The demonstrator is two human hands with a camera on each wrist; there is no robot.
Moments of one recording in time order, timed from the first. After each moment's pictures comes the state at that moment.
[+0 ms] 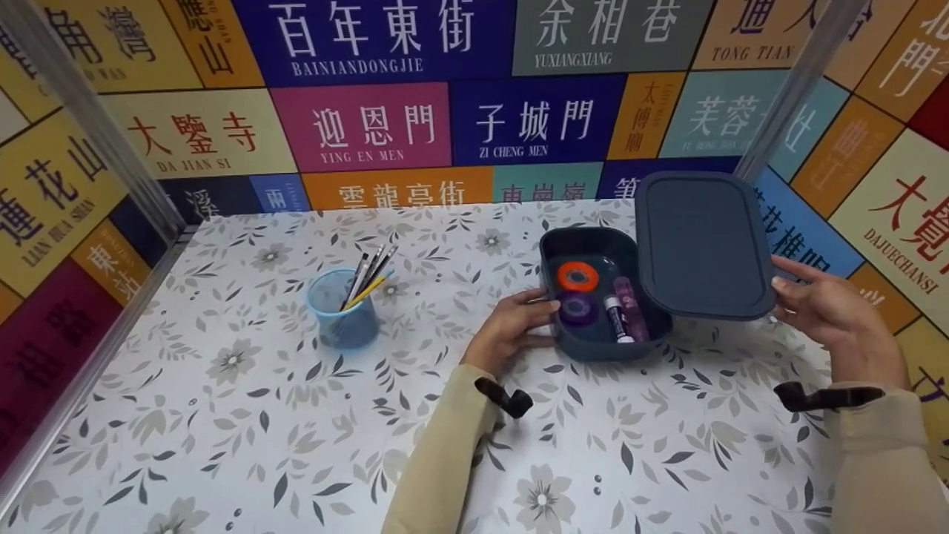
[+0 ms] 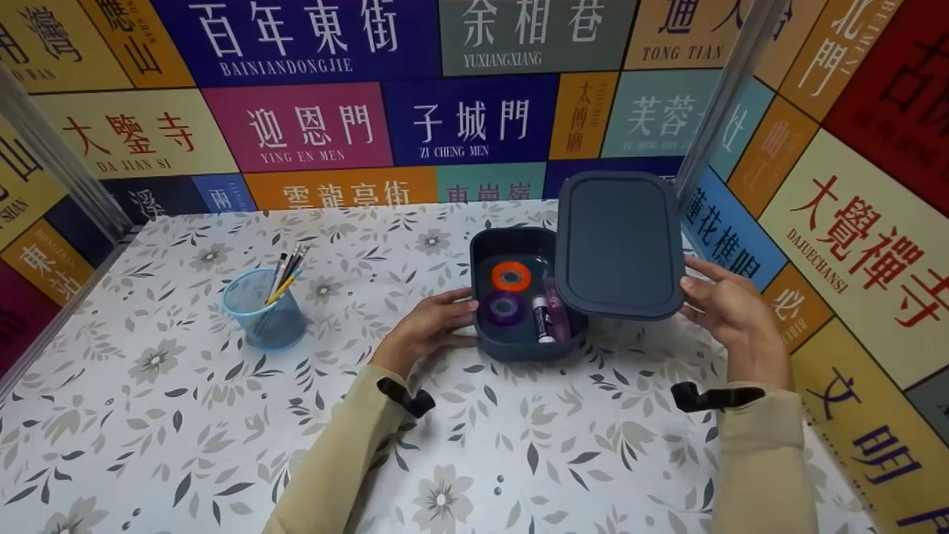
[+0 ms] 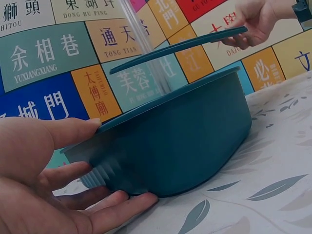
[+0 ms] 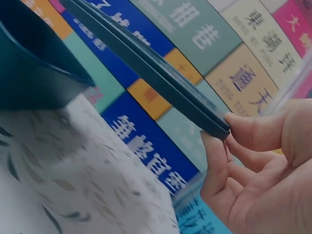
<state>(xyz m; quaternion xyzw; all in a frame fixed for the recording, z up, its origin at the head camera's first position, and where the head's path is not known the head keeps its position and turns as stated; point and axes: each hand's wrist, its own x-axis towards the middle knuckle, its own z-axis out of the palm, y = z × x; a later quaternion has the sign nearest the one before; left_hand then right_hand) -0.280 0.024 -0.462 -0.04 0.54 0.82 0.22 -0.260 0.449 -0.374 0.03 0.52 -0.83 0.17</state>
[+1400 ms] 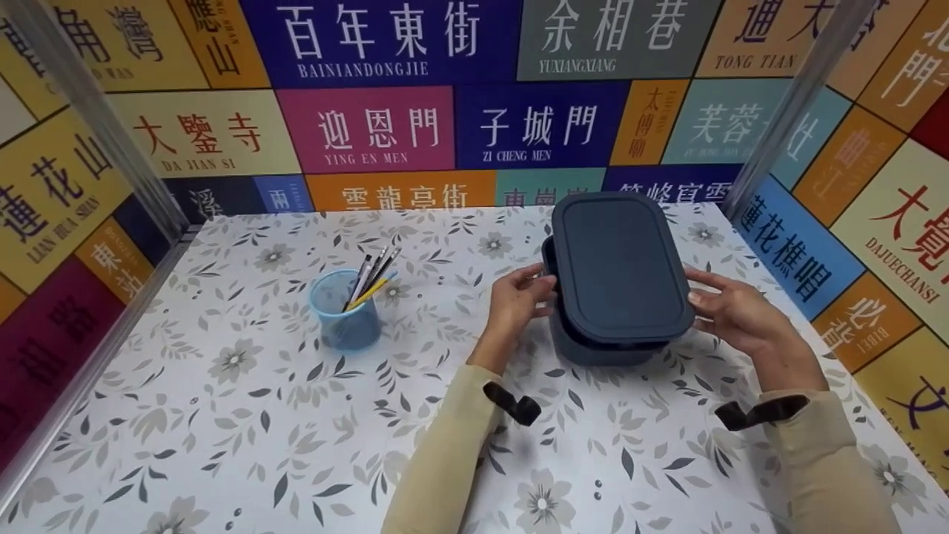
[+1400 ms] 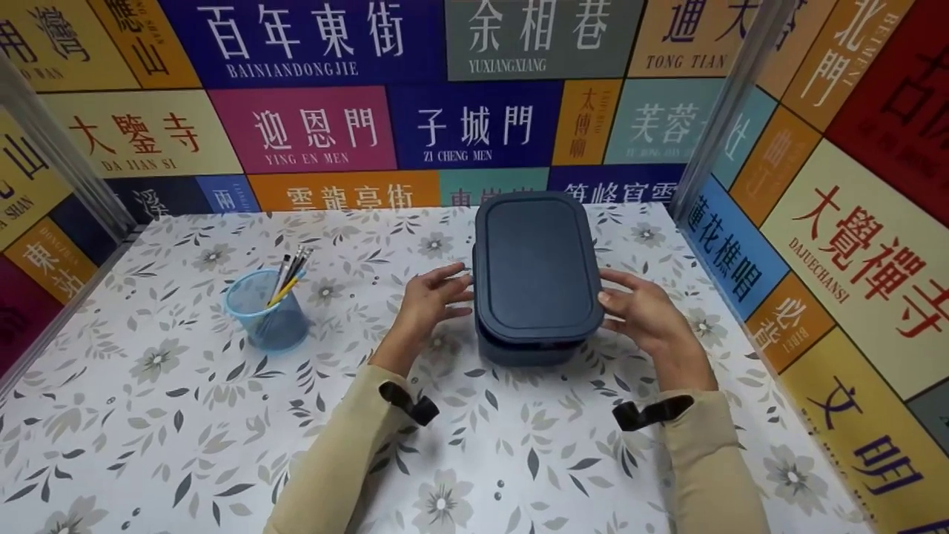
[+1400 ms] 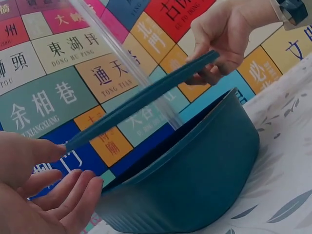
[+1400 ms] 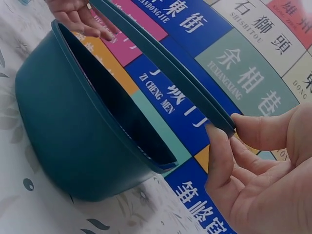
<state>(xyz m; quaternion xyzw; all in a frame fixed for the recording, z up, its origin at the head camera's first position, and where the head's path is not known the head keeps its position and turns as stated) -0.276 0.033 -0.416 -0.05 0.62 0.78 0.04 -0.267 0.354 -0.381 -0.02 0.61 -0.76 0.22</state>
